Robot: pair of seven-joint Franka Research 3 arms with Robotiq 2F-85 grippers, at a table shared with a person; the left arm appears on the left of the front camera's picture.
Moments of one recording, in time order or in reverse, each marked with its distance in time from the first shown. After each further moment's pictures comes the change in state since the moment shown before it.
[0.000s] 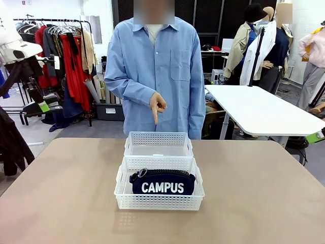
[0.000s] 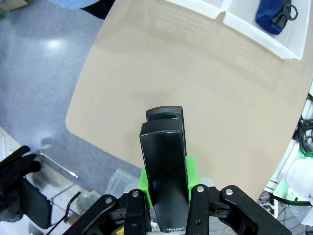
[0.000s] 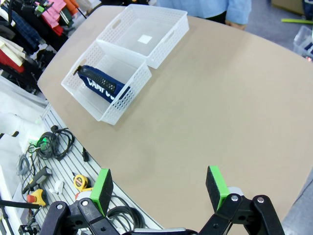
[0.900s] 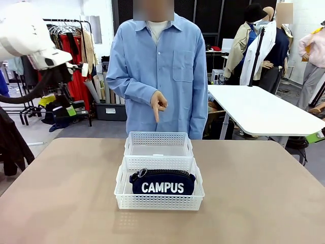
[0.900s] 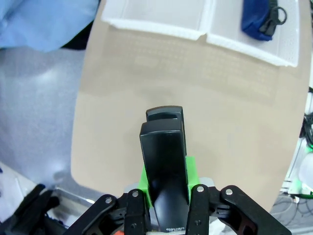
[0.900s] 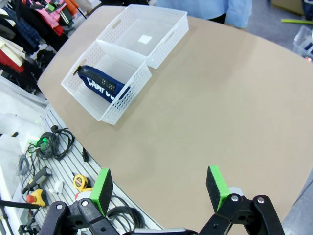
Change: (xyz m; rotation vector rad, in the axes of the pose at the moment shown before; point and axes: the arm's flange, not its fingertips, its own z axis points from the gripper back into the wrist) left arm 0.081 -0.013 -0.047 -0.059 0.000 -0.223; right arm 0.000 0.000 0.000 0.000 0.000 0.000
